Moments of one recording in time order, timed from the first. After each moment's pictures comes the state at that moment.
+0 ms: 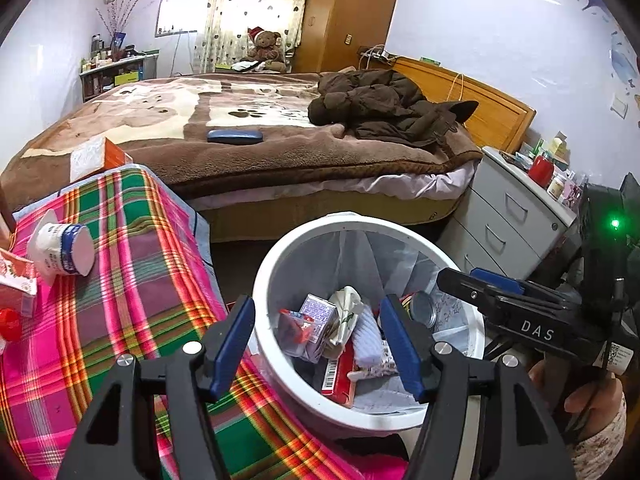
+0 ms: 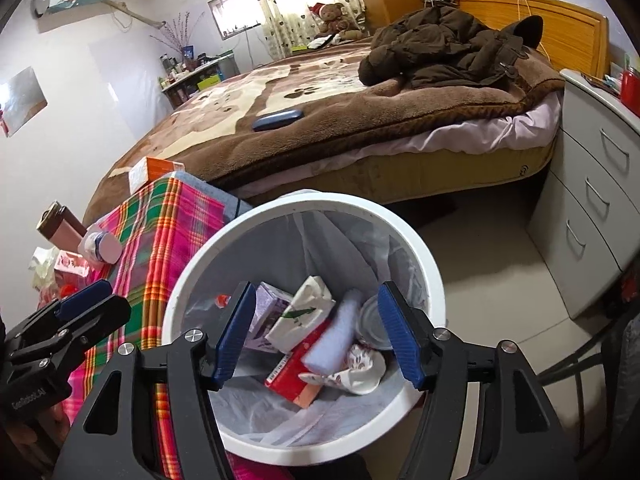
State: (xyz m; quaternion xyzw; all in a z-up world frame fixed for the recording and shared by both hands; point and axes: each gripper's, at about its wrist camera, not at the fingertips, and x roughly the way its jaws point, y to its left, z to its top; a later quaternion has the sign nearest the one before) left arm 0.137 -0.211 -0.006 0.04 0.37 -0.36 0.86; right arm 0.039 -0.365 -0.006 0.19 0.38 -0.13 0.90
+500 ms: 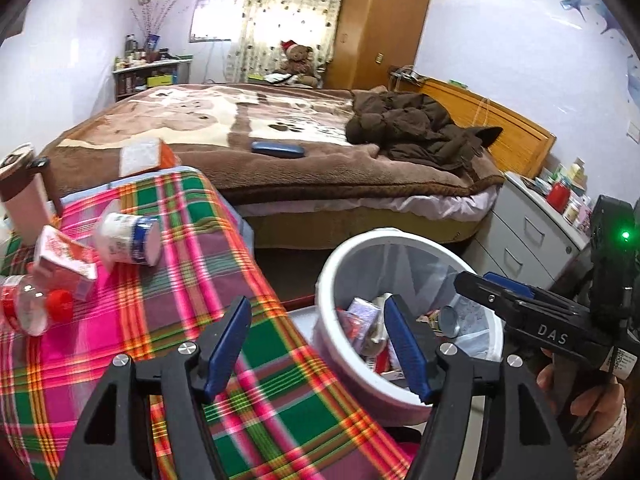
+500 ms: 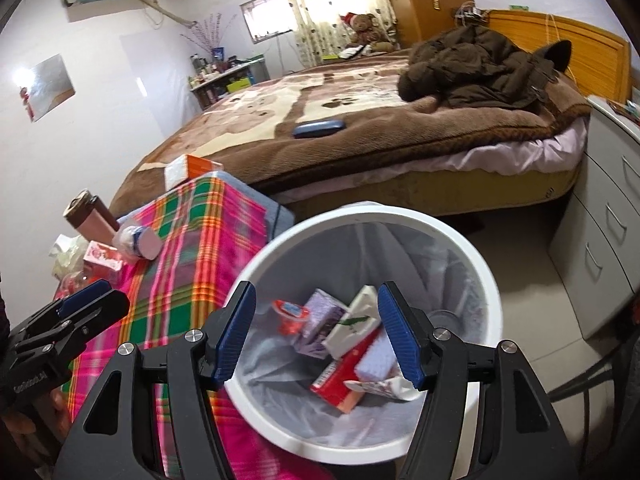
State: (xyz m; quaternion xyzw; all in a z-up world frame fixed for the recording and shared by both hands) left arm 0.142 -0.152 0.008 0.02 0.35 -0.31 0.88; right arm 0.050 -0.330 0.009 0.17 0.36 -0.08 0.91
